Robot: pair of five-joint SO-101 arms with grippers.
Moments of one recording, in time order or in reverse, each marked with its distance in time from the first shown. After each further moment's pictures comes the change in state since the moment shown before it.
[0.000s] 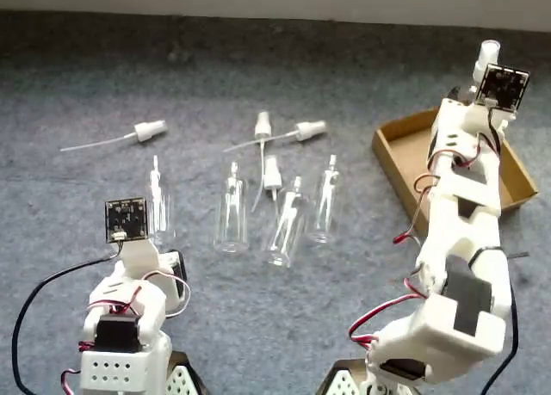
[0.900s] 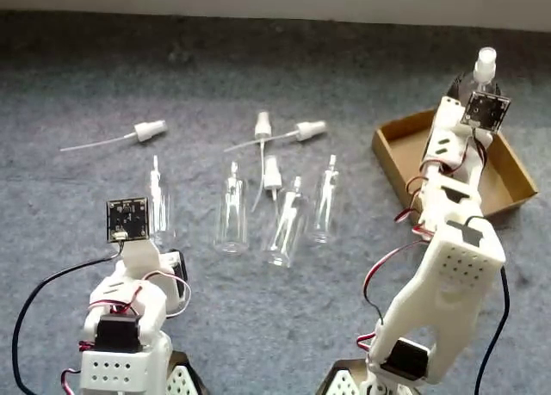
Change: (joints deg) left arm 0.5 0.0 0.0 -0.1 0.0; right arm 1.1 32.4 -15.0 -36.0 0.0
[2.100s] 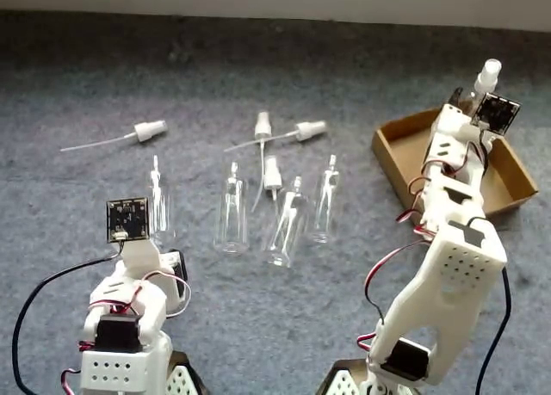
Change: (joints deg) left arm 0.0 0.0 0.0 -0.1 0.0; right arm 0.7 0.4 -0.1 9.3 -7.1
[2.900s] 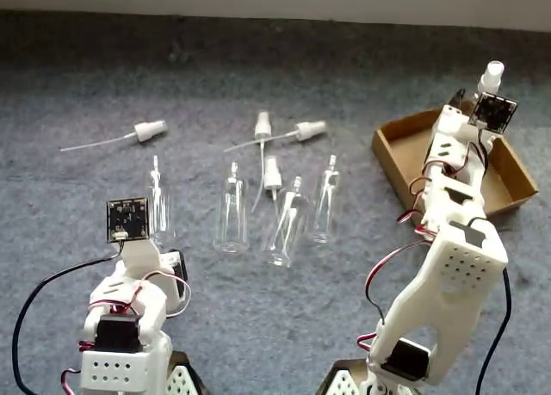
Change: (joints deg) left arm 0.0 0.0 0.0 0.0 0.0; right arm 0.4 0.0 0.0 0.0 3.4
